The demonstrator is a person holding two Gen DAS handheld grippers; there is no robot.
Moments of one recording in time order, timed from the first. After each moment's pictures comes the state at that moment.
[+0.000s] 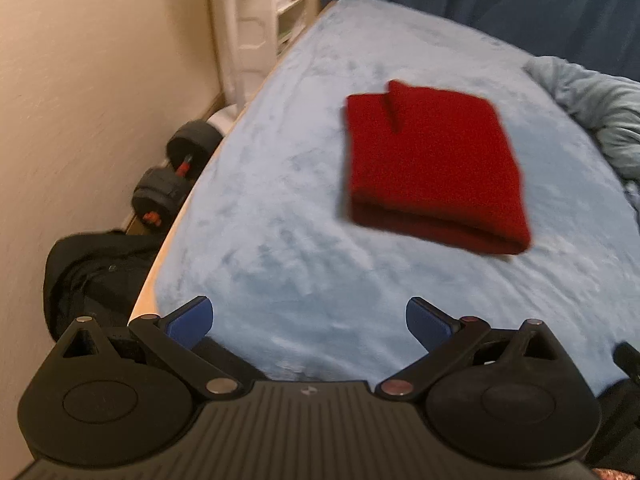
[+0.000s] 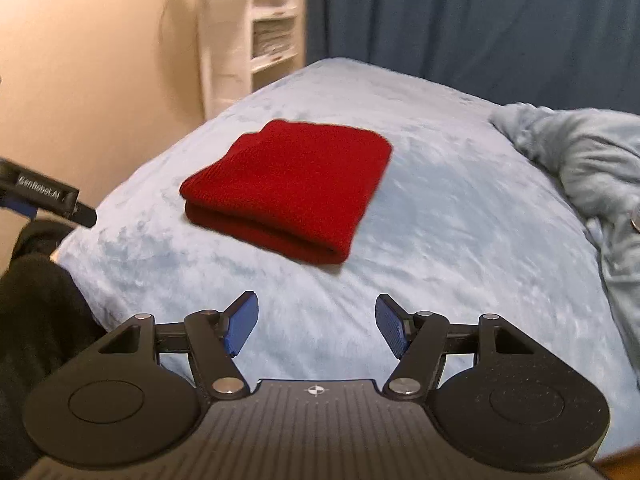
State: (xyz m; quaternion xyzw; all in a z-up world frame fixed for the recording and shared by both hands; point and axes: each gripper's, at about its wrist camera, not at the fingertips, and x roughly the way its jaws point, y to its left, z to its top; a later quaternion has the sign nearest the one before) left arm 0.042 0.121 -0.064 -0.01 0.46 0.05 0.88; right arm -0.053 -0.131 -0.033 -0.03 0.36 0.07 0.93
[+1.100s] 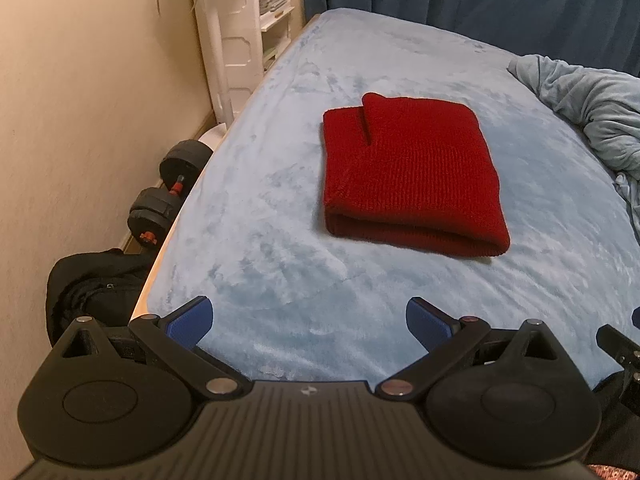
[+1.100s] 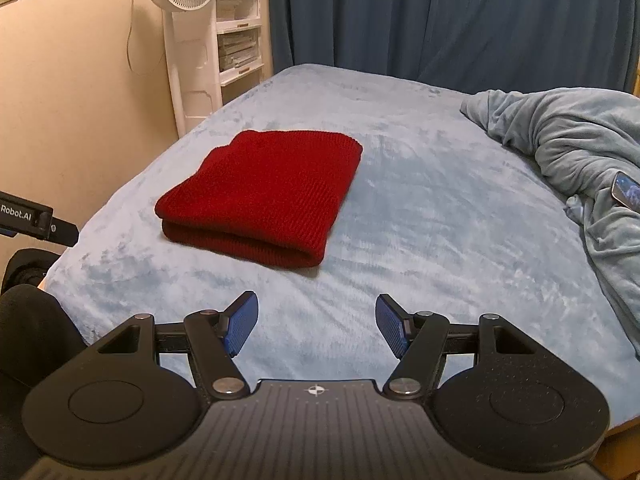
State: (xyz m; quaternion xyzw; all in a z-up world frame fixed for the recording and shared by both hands) left arm 0.039 0.098 -0.054 0.00 0.45 0.05 0.89; right arm -0.047 -0.143 -0.037 0.00 0.37 0.04 0.93
